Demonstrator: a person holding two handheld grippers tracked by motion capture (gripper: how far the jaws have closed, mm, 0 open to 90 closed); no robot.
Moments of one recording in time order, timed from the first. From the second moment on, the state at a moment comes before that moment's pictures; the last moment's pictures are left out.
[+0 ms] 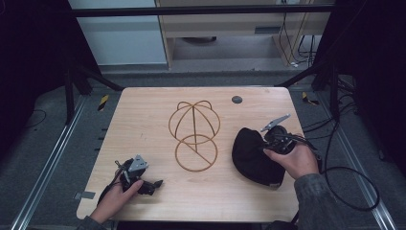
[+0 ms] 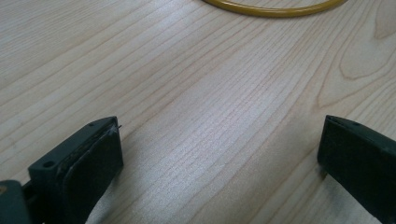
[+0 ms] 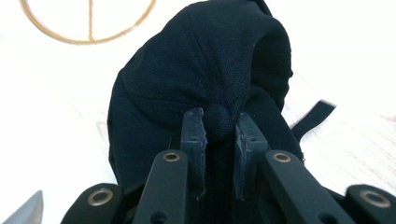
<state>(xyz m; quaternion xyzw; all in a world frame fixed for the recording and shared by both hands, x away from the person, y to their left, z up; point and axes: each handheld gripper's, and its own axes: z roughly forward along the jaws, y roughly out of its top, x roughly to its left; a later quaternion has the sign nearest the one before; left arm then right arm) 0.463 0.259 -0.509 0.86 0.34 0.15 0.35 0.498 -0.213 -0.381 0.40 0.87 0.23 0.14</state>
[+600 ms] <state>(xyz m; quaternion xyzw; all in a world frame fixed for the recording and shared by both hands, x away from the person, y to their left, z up) 0.463 0.259 -0.509 0.86 0.34 0.15 0.35 0.458 -0.233 -0.340 0.41 0.82 0.35 0.18</state>
